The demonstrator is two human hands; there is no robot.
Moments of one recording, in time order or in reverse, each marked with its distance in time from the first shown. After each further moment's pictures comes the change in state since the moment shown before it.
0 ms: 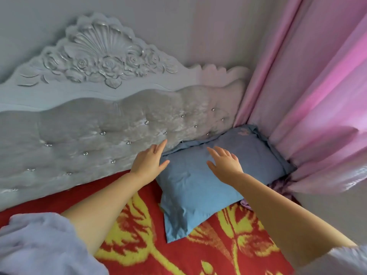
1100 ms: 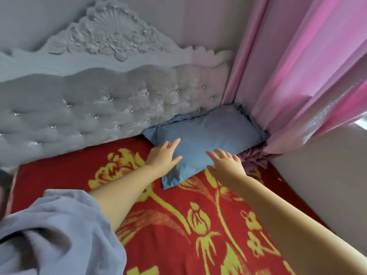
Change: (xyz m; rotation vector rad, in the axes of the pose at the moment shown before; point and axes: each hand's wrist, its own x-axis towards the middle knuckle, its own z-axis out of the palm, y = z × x) left_hand -0.196 0.124 -0.017 -0.079 -0.057 0.016; right_hand -0.264 -0.023 0.014 -0.090 -0.030 0.003
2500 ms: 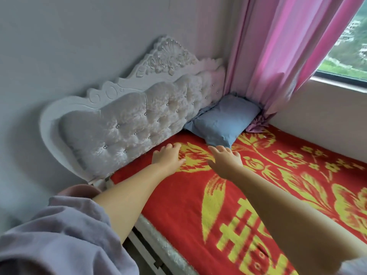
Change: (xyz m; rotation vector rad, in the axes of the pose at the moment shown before) left_hand -0.354 -0.412 -0.244 0.065 -0.201 0.204; right_hand -0.165 -0.626 0.019 0.103 0.111 0.425
